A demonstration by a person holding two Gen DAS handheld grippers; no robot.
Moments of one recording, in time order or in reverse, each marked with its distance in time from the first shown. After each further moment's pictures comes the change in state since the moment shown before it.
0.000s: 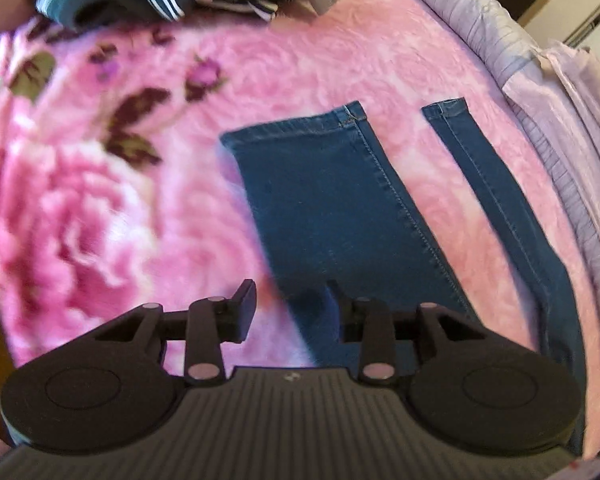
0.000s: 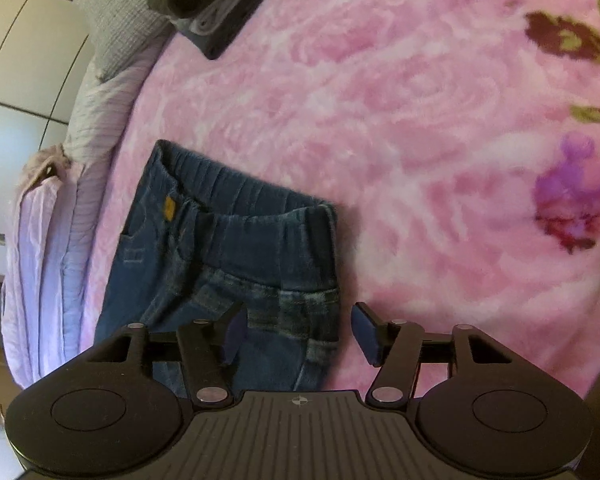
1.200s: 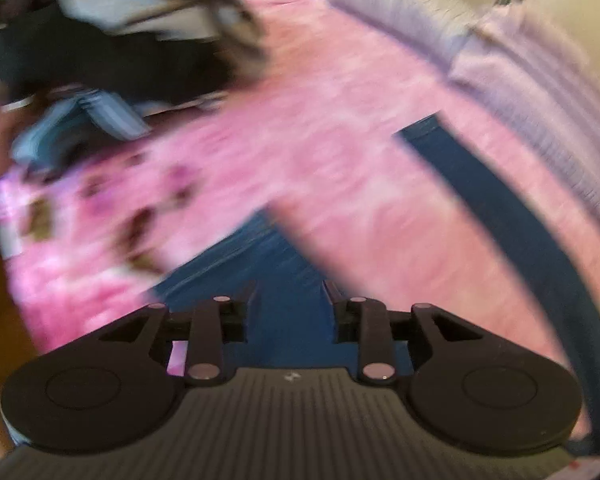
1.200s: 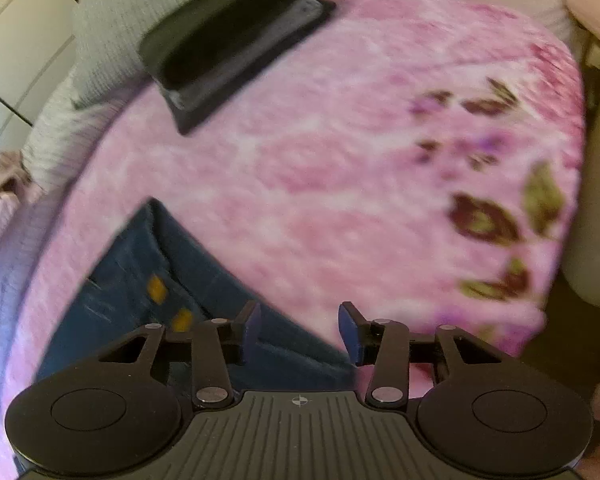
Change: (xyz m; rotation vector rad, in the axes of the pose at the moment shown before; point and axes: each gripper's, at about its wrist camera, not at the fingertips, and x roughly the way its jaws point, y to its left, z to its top) left arm -0.044 -0.044 0.030 0.309 -0.086 0.001; right arm -0.060 0.050 0.048 -0.184 -0.180 -0.209
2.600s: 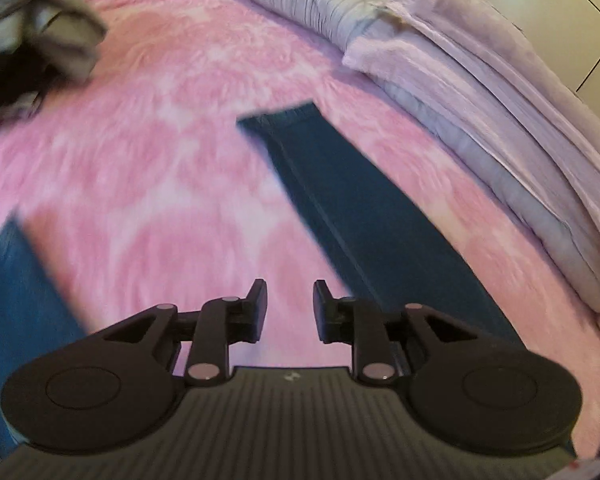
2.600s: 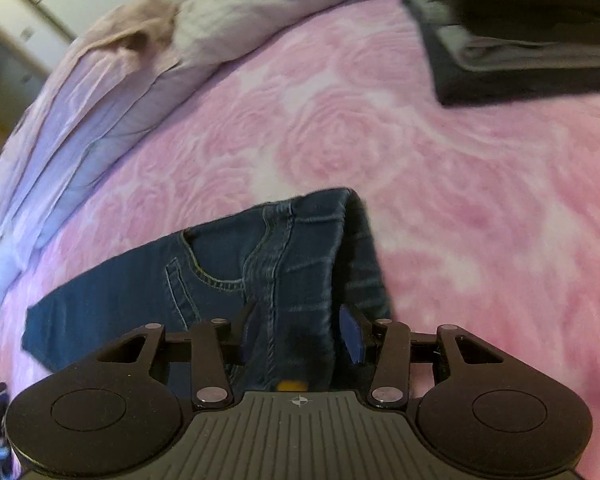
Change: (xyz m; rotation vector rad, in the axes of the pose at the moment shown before) left arm 0.039 -0.163 -0.001 -0.027 0.005 -0.108; right arm 0.186 0.119 0.065 -0.564 0.295 0.390
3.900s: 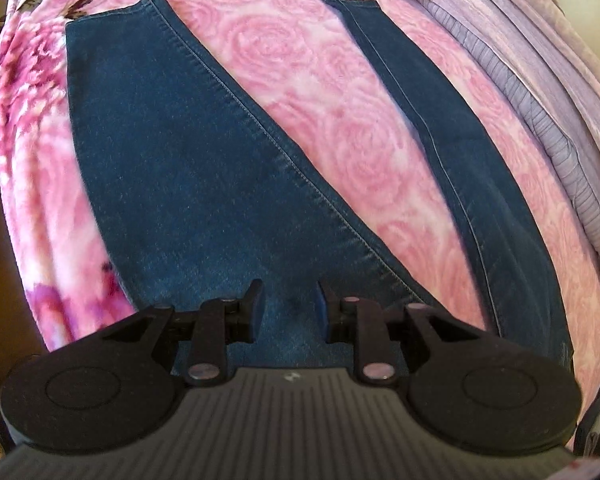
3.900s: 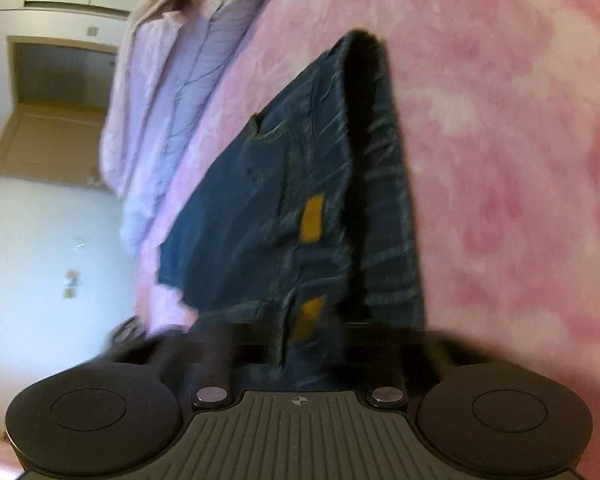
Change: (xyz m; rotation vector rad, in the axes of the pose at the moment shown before) left arm -0.101 0.010 -0.186 -0.170 0.149 0.118; right arm -0.006 -0.066 -0.024 0.136 0.233 0.381
